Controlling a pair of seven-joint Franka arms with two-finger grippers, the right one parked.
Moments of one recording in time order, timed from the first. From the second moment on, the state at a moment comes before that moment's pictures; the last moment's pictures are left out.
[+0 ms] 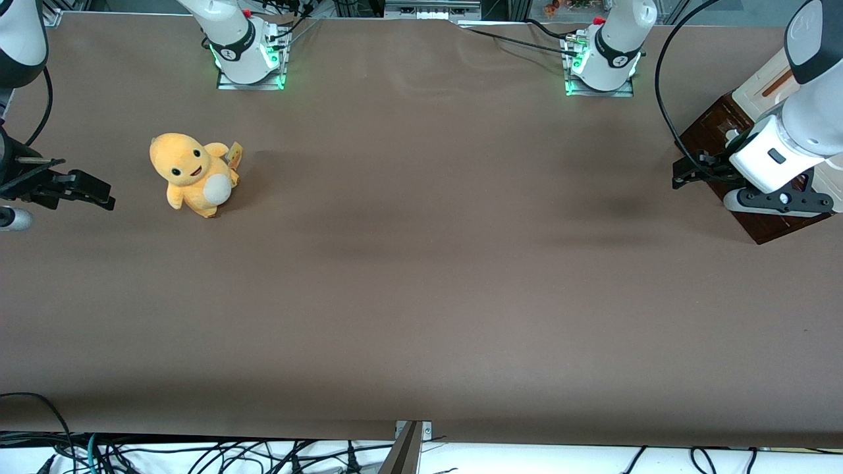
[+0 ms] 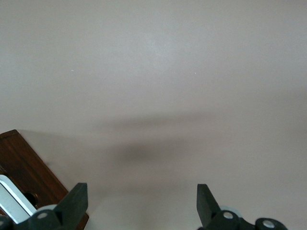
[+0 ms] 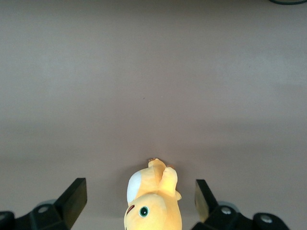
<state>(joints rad) -0.02 0.06 -0.04 -1.68 -0.01 1.64 0.00</state>
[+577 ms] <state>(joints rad) -0.02 0.06 -0.06 -1.68 0.12 1.56 0.00</state>
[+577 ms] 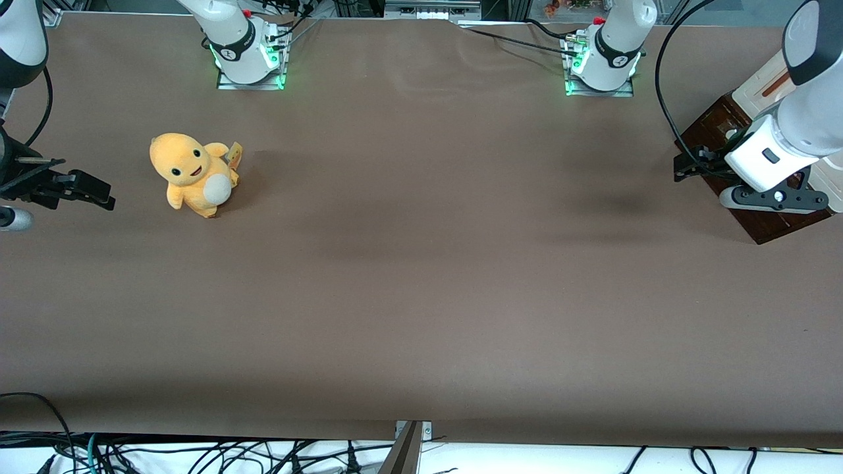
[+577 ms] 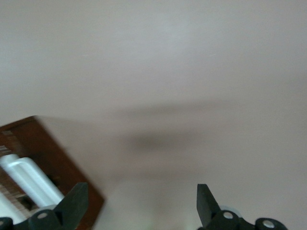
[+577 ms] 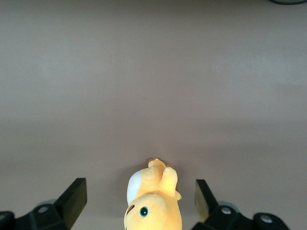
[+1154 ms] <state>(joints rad) -0.04 0.19 -0.11 -1.69 0.45 1.43 -0.28</state>
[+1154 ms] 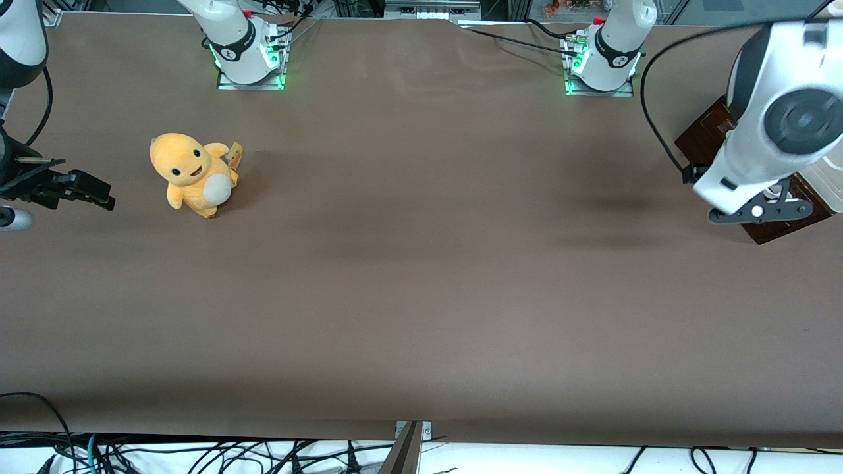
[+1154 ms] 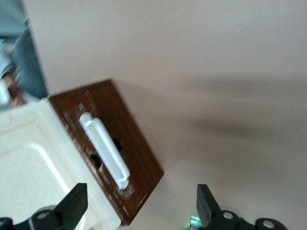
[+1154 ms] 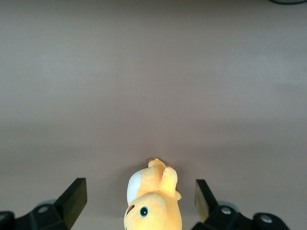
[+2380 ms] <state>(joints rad) -0.07 0.57 -0.11 -2.00 0.99 1.26 -1.01</state>
